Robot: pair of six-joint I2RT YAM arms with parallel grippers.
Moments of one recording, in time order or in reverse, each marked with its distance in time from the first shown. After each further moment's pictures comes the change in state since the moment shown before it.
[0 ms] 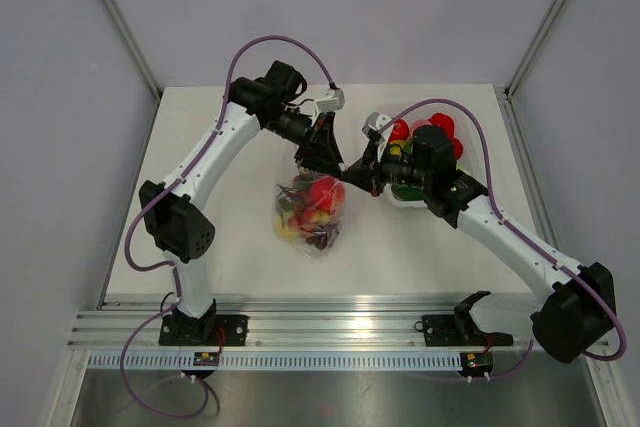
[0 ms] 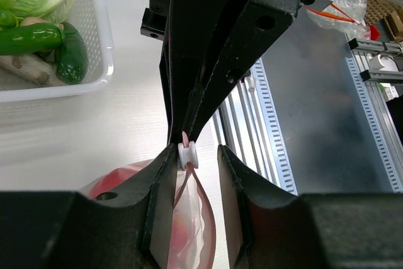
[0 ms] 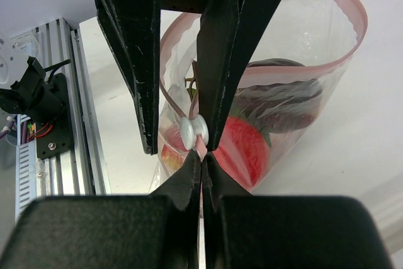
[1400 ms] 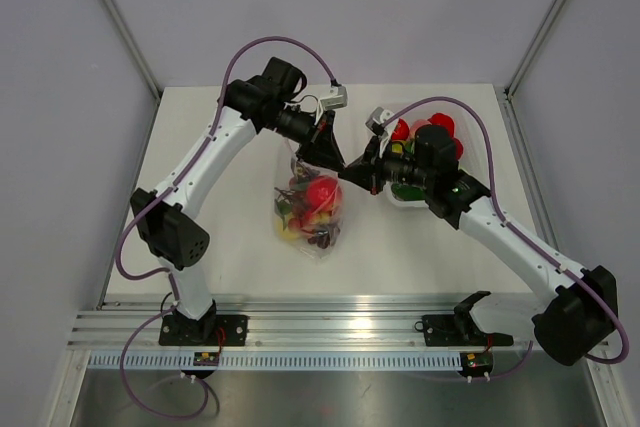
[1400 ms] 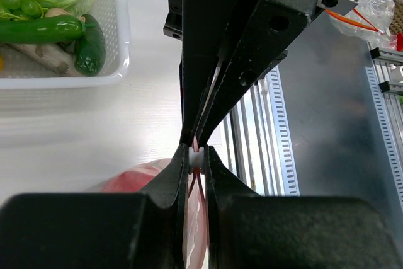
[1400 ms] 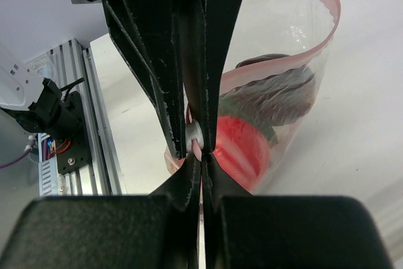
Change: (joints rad) left arm -0.023 -0.058 -0.026 0.103 -0.103 -0.151; right arm 0.003 -0.014 0.010 0.009 0.017 0.101
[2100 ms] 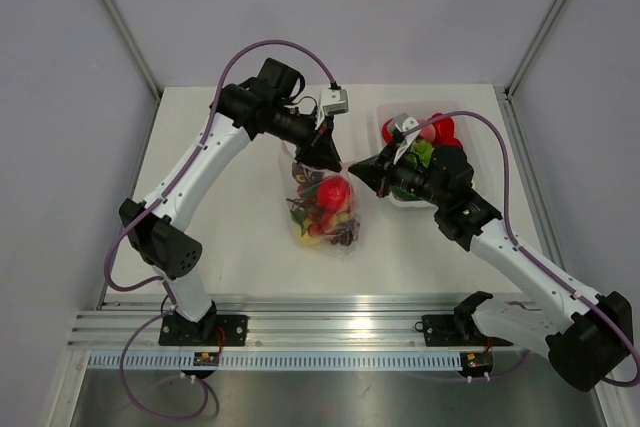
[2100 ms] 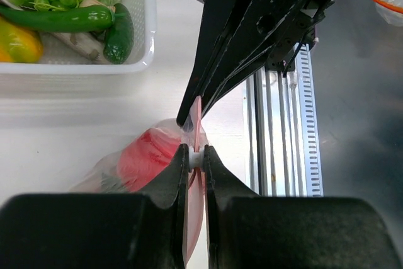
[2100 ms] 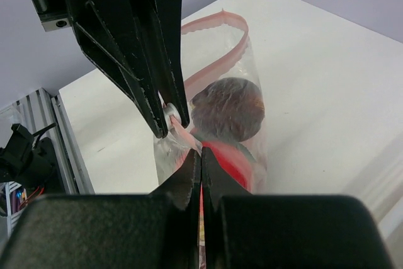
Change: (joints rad) left arm -0.021 -0.077 -0.030 0.037 -0.156 -0.016; right arm 0.017 -0.146 -0.148 0.170 0.209 0.086
